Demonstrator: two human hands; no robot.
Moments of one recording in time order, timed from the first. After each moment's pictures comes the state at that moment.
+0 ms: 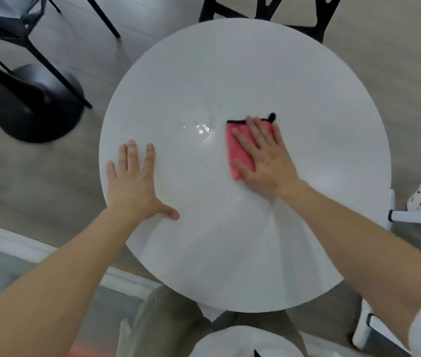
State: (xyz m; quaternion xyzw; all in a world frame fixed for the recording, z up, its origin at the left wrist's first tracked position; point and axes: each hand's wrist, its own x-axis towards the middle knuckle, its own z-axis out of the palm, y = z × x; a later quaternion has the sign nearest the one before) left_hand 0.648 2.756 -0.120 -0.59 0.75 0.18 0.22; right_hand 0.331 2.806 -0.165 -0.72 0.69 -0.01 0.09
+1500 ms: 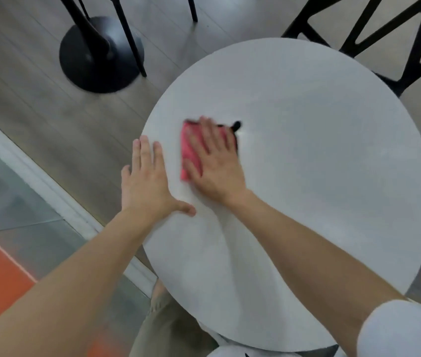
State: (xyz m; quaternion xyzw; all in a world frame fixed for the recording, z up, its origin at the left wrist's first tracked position) left_hand 0.659 2.791 -0.115 -0.73 0.63 0.23 0.15; right_hand 0.497 2.744 -0.171 -0.84 0.53 -0.03 0.11
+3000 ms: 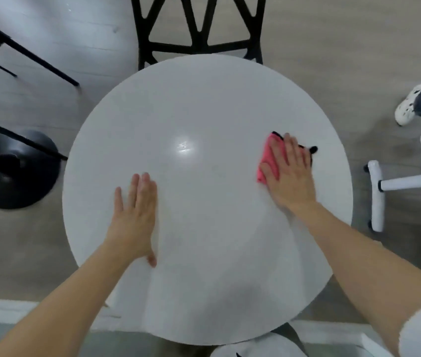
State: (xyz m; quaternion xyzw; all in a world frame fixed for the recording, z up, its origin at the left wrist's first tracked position) left_hand 0.573 2.728 -0.105 -0.38 0.84 0.09 0.37; right_hand 0.214 2.873 -0.174 -0.49 0.87 -0.03 0.06
